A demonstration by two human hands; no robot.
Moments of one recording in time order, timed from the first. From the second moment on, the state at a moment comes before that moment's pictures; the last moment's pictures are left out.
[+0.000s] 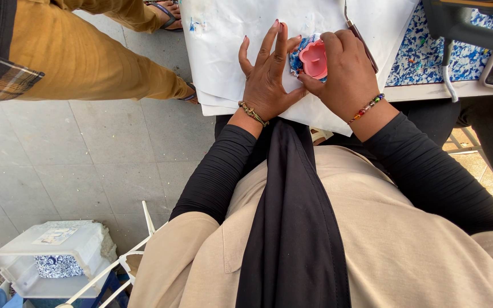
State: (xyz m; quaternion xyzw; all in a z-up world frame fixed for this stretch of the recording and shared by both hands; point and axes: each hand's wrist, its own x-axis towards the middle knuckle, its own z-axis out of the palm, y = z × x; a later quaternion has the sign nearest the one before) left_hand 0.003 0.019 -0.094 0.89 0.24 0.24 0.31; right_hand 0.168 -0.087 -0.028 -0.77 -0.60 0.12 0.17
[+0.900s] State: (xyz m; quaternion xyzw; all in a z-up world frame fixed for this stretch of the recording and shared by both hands) left_hand 0.005 0.020 -0.087 0.90 0.26 0.23 0.26; right_hand 0.170 -0.091 -0.019 -0.77 -0.58 0.15 0.20
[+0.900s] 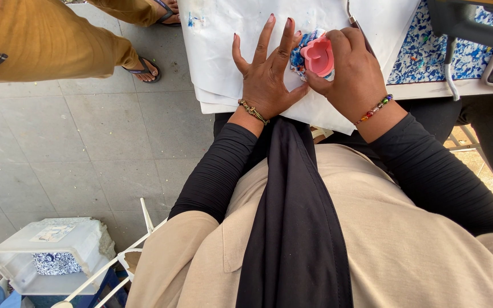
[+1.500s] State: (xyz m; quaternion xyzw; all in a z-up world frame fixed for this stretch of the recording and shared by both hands) left_hand 0.003 0.019 -0.097 0.90 0.29 0.23 0.24; right_hand 0.171 -0.092 -0.005 -0.76 -0.60 0.15 0.19
